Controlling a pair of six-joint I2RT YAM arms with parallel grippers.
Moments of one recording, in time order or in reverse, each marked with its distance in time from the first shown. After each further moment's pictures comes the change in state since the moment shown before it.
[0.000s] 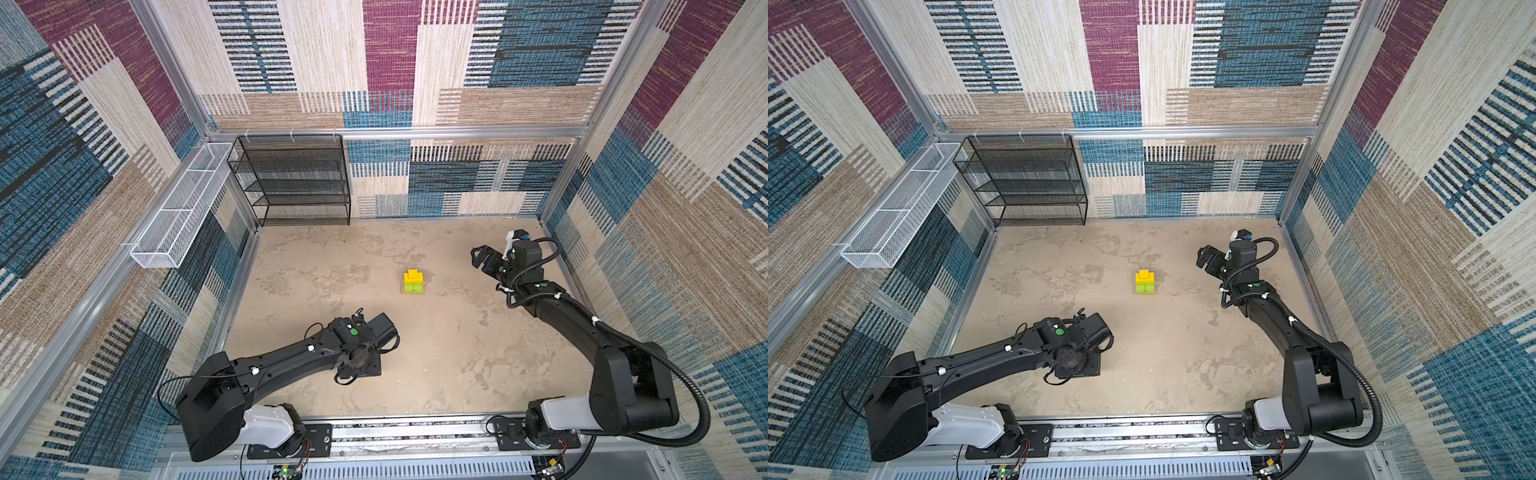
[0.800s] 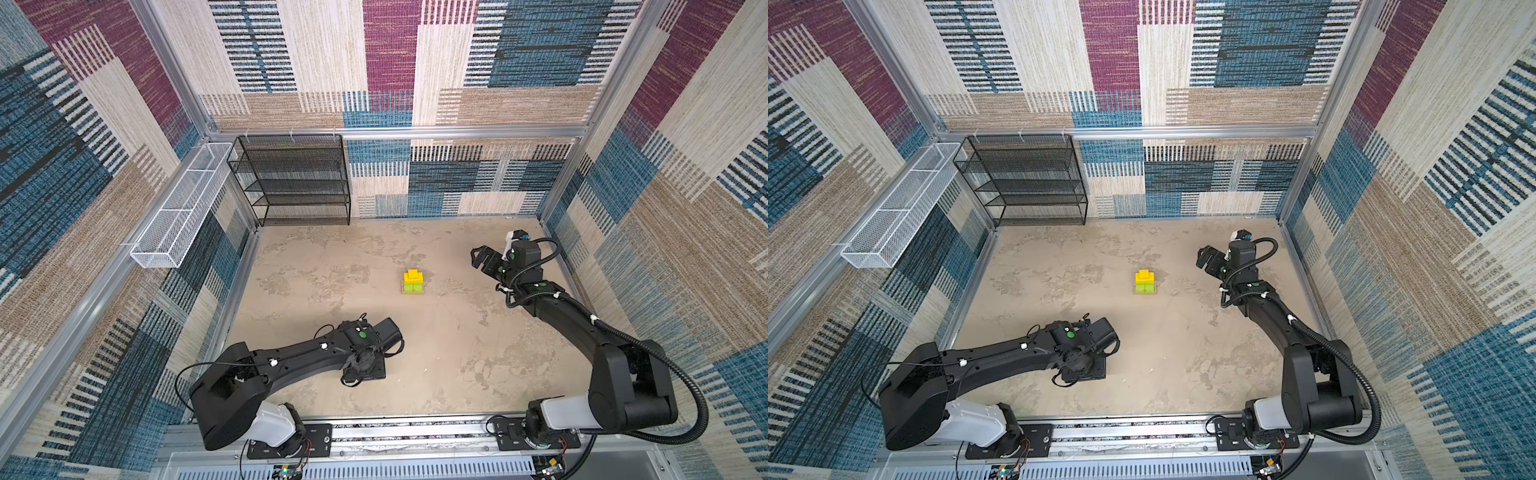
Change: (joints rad) left arm -0.019 0.063 -0.039 0.087 0.020 -0.043; right arm 0.000 0.010 0.000 0.000 0.000 -0.001
